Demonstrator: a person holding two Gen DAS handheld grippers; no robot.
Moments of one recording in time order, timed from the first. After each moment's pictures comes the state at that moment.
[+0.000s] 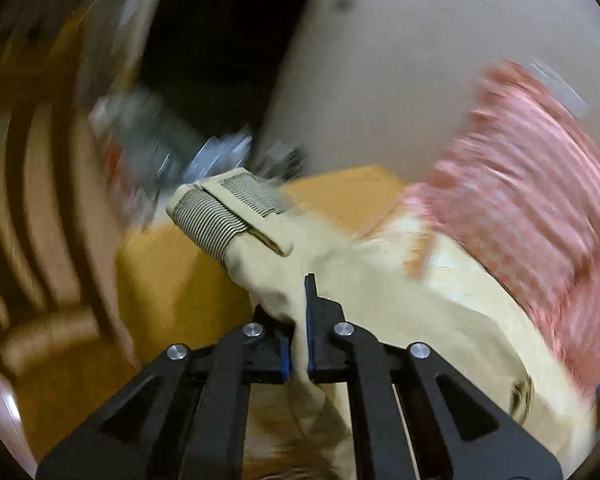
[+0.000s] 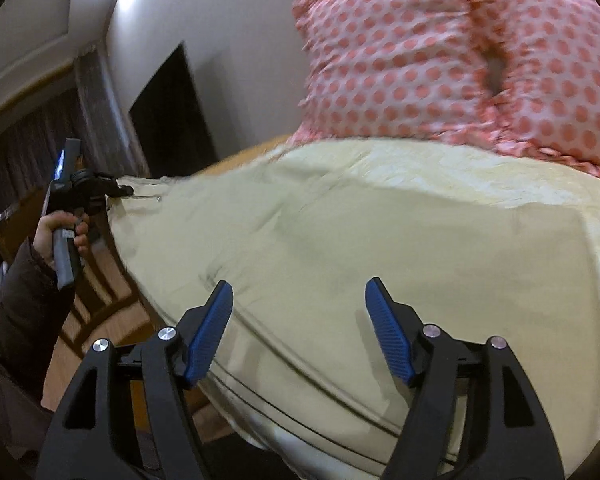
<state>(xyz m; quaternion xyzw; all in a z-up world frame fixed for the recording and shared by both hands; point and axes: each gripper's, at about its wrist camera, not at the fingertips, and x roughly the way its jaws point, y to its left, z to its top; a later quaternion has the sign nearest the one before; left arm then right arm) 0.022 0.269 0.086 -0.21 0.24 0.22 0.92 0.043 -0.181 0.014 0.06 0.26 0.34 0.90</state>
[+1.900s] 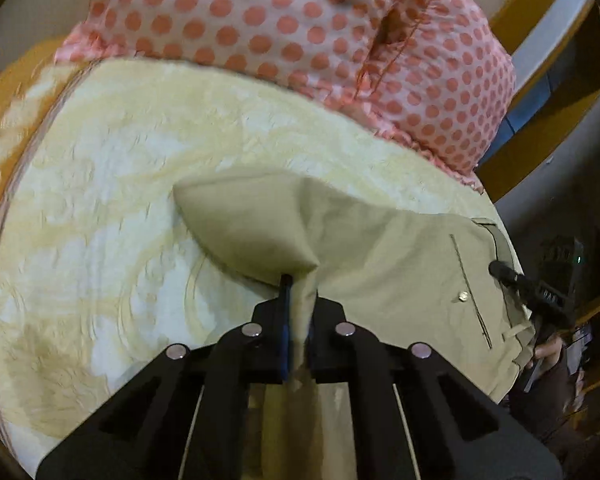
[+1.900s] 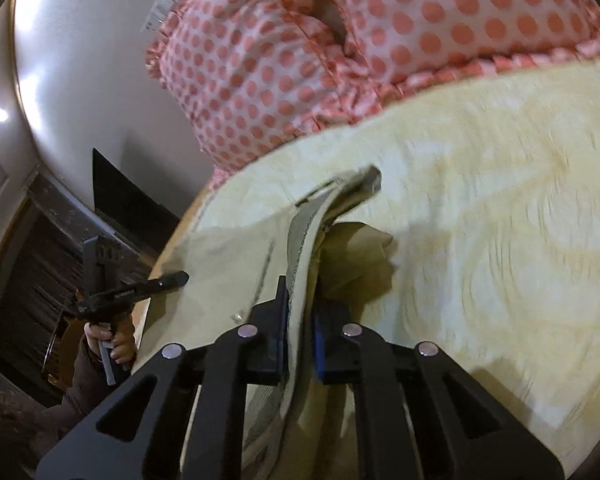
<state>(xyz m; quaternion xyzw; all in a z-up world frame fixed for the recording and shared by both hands) 0.179 0.084 0.049 -0.12 0.46 -0.23 0.85 0.149 -0.331 0.024 0.26 0.37 0.29 0.84</state>
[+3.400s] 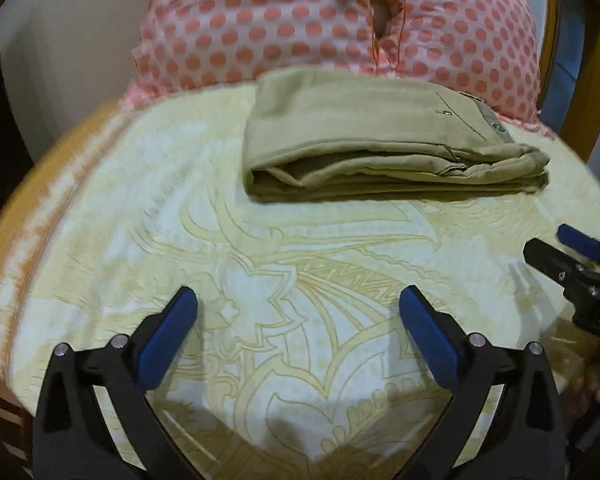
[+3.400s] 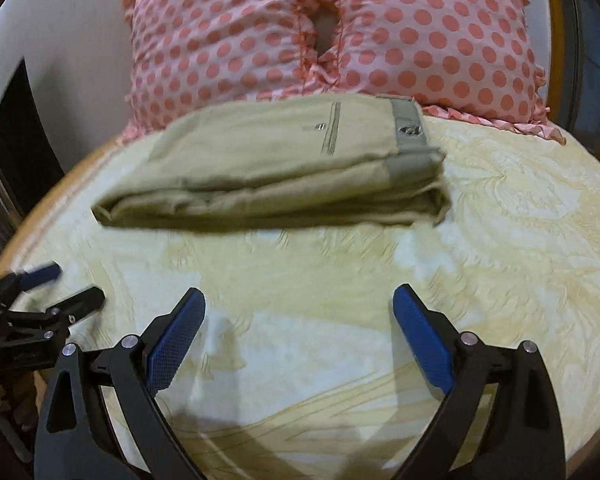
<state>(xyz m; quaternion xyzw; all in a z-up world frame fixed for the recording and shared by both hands) 0.087 0.009 0.014 0.05 0.40 -0.05 0.92 0.077 -0.217 0.005 0.05 0.36 0.06 0.93</state>
